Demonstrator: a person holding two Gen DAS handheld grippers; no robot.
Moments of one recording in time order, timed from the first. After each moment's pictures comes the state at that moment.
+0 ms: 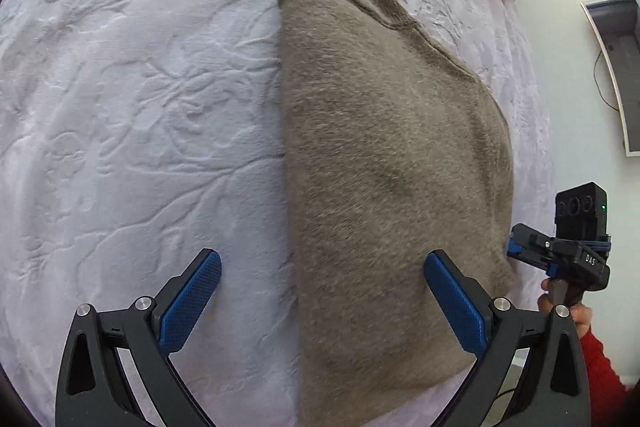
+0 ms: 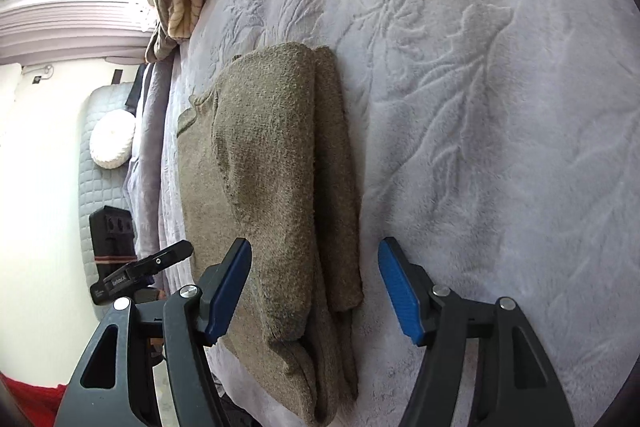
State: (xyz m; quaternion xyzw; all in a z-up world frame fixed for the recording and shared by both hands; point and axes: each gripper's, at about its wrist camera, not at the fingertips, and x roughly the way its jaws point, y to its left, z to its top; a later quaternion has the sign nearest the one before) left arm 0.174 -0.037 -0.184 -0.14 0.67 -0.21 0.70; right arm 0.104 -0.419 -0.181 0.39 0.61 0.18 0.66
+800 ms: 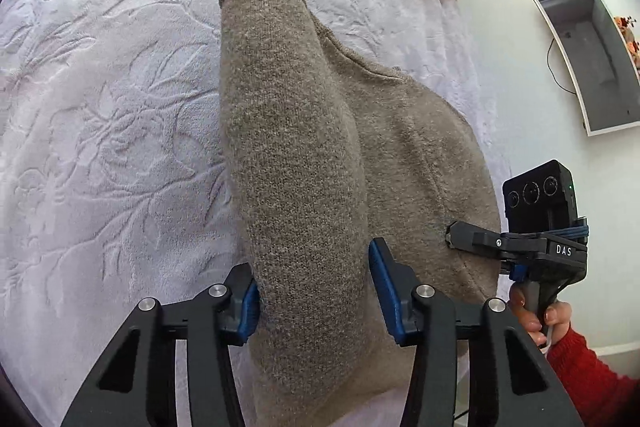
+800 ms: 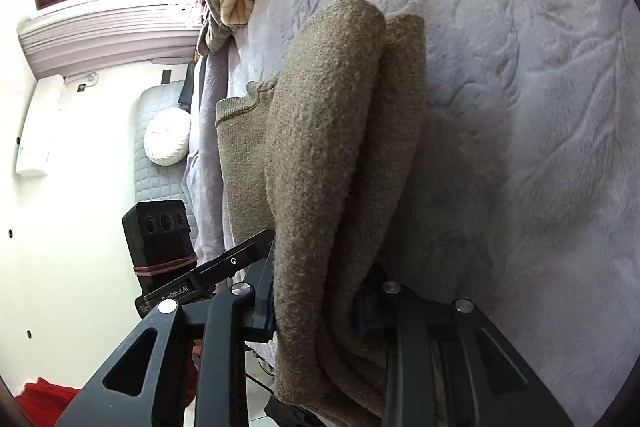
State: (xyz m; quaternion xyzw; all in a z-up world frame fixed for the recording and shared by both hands) left arm 0.158 -0.048 -0.140 -0.15 0.63 -0.28 0.71; right arm 0.112 -0.366 -0.162 0.47 0.57 0.24 0.63
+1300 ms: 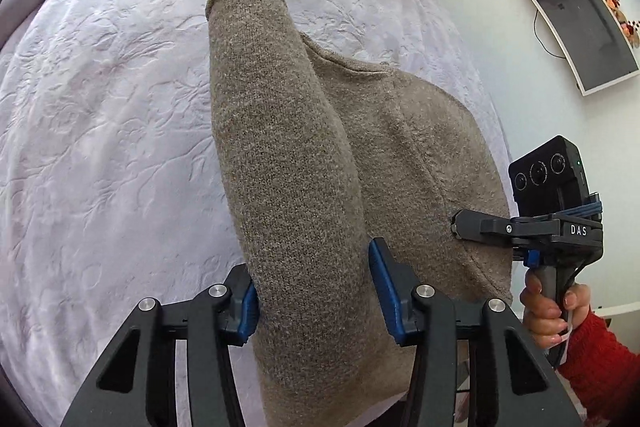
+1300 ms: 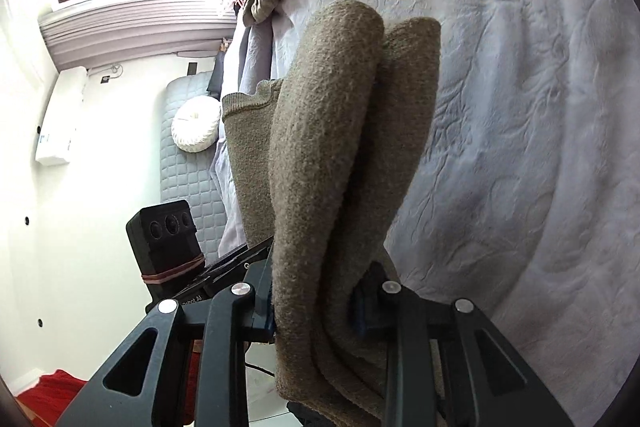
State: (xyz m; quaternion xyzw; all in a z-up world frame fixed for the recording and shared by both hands) left arm 0.073 0.018 -0.072 -0.09 0.62 -0.27 0.73; right arm 0.052 -0.282 -0.108 0.48 0.56 0.26 0.62
